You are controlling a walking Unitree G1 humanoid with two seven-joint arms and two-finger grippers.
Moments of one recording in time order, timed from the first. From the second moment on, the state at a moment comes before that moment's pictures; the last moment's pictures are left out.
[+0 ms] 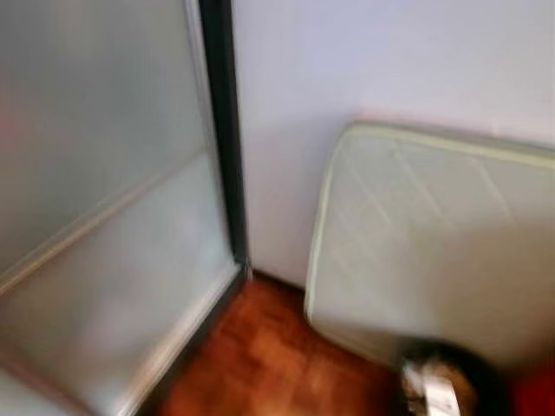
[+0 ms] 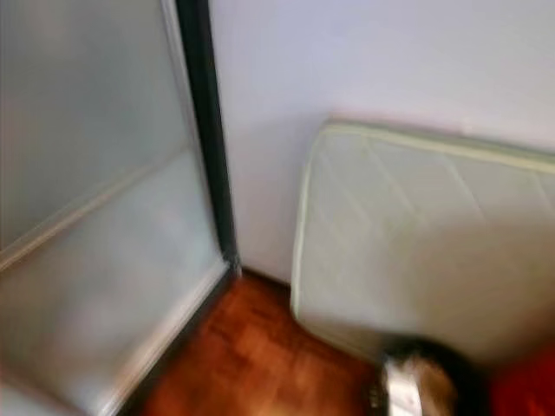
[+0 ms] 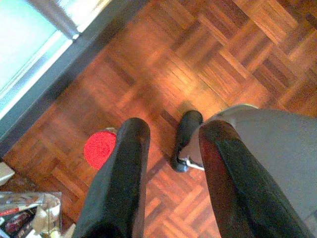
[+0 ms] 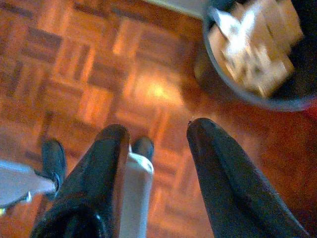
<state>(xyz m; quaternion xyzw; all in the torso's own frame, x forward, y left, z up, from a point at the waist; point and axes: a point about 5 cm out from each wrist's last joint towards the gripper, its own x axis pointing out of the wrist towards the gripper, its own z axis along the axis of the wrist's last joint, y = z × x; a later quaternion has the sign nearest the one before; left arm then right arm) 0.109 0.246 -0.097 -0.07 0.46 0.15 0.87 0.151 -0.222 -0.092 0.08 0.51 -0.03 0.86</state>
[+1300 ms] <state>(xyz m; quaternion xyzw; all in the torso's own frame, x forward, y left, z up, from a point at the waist) 0.113 0.243 -0.096 -0.07 0.46 0.13 0.88 0.149 -0.222 -0.093 0.09 0.51 -0.03 0.86</state>
